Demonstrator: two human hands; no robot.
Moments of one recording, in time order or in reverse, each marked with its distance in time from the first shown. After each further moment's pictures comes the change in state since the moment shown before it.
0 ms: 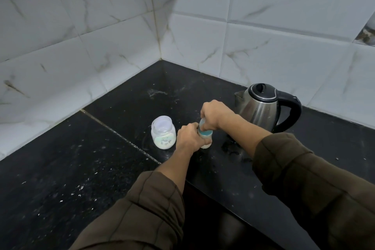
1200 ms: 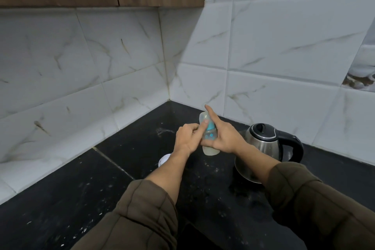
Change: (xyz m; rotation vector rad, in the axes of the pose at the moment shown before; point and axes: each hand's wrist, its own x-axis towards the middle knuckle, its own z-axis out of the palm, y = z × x) left_hand 0.028 0.054 -0.103 -0.399 0.213 0.230; right_hand -0.003 0.030 -0.029 0.607 0.422 -0.295
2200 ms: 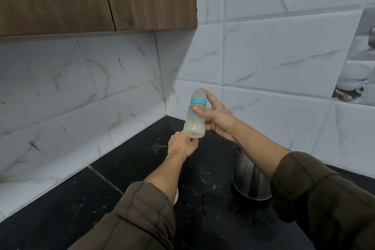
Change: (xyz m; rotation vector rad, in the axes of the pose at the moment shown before) left_hand 0.031 0.024 -0.010 0.555 0.021 -0.043; right_hand 0.039 -0.072 -0.072 1.042 -0.022 0.184
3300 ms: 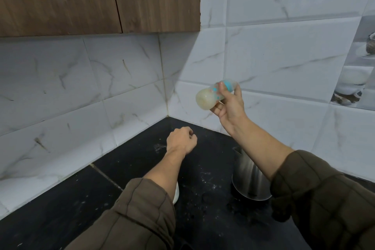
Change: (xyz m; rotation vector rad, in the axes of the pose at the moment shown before) left_hand -0.005 0.002 -0.019 0.055 0.035 0.049; right_hand 0.003 -0.023 0.004 0.402 0.336 -0.214
